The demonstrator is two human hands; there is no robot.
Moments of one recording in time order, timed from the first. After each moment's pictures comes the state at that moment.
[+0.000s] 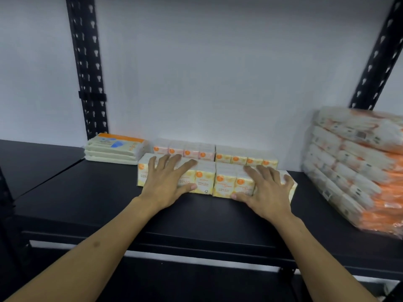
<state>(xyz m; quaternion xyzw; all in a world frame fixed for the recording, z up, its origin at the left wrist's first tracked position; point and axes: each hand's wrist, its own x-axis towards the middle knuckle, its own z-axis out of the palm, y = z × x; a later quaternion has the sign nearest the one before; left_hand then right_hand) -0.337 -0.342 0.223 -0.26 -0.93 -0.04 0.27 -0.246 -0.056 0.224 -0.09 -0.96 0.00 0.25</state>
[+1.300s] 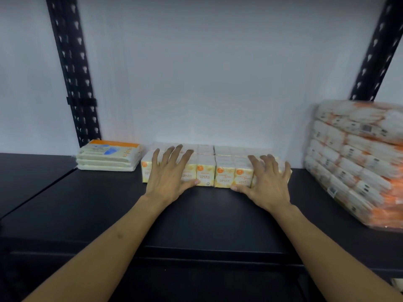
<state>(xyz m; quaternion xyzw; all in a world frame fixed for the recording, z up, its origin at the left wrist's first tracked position) -0.368 -0.322 0.231 -0.24 -0.91 -0.03 0.32 -0.285 -0.041 0.222 -0.09 -0.94 0.00 0.32</state>
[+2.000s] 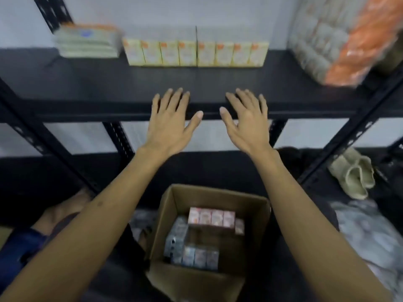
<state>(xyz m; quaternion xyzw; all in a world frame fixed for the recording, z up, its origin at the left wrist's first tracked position) -0.143 -0.330 0.157 -0.28 -0.93 -0.12 0.20 -0.085 -0.125 0.142 -0.05 -0.93 0.13 0.33</state>
